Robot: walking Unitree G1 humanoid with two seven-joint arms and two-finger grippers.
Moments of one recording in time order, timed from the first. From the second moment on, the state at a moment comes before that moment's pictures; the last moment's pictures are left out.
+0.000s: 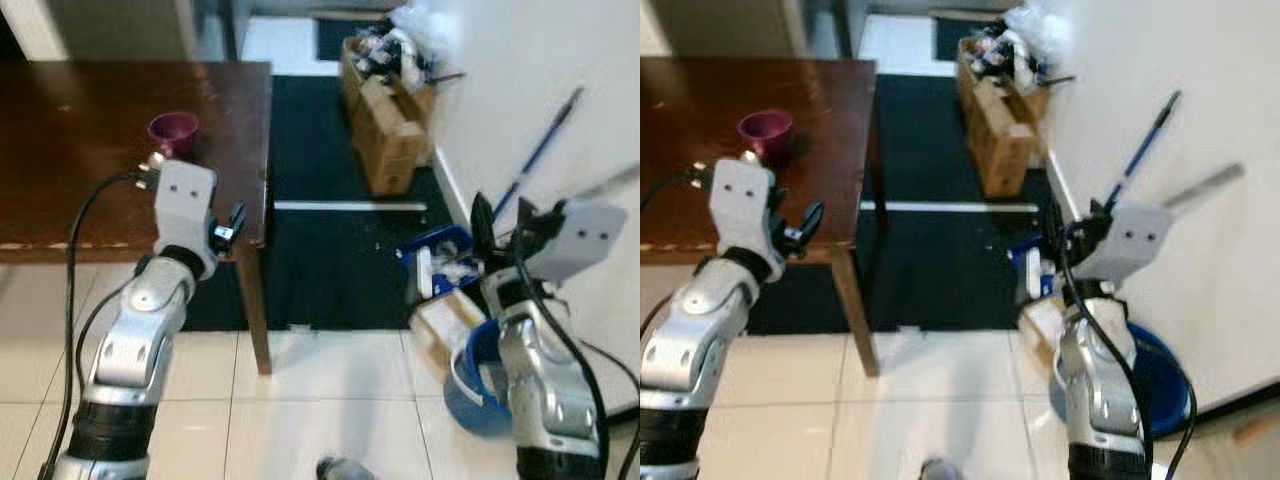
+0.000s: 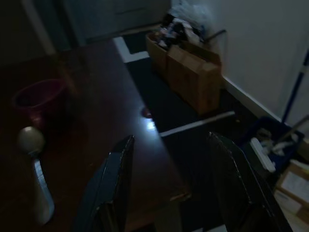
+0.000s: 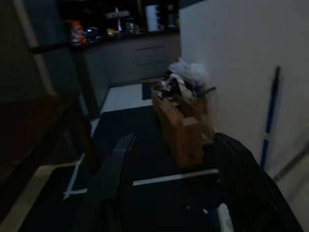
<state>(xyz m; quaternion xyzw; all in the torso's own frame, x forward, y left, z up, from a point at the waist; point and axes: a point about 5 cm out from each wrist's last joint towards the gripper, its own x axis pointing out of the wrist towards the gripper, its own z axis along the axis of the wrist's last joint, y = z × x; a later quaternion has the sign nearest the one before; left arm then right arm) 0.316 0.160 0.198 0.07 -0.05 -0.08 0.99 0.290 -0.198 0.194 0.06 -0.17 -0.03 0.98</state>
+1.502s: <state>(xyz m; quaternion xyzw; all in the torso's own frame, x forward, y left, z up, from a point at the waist) 0.246 0.213 0.175 0.09 -0.01 0.07 0.99 0.289 -0.113 0.166 0.20 -0.04 0.31 0.93</state>
